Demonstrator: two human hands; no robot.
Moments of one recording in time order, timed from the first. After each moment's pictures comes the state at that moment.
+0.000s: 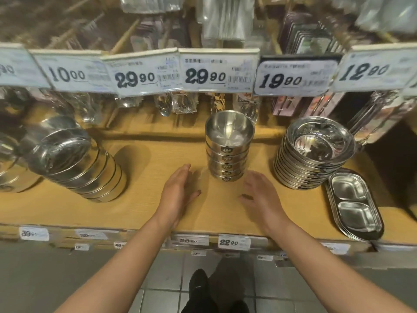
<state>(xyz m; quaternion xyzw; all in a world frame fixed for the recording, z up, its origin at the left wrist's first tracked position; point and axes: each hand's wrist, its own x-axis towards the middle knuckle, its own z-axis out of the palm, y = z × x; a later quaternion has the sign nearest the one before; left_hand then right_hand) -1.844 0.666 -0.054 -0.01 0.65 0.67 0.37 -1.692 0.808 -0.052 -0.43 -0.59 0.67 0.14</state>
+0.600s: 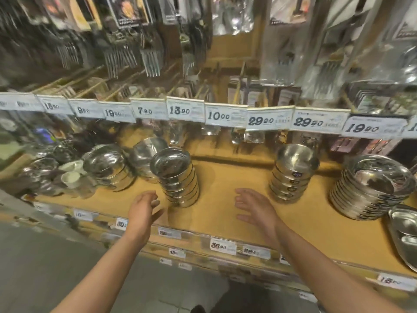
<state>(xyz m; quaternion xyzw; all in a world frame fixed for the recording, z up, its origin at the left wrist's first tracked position) -1.943 0.435 0.003 -0.10 0.71 0.68 0.17 -1.781 0.668 0.017 -0.33 -0.59 0.73 0.04</state>
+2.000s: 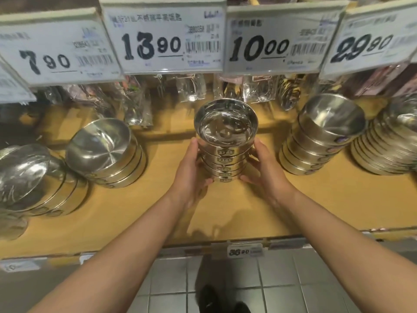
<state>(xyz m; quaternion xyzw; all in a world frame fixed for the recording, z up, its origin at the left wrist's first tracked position) -2.010 0.584 -0.049 0.11 0.57 0.66 0.47 -1.884 0.699 -0.048 -0.40 -0.53 0.72 0.18</state>
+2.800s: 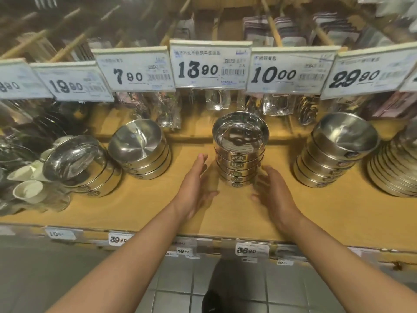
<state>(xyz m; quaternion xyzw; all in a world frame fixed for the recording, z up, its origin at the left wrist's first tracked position) -2.004 0.531 -0.037 0.06 0.61 0.64 0.46 -1.866 0.667 -0.053 -0.44 -0.50 0.73 0.17</state>
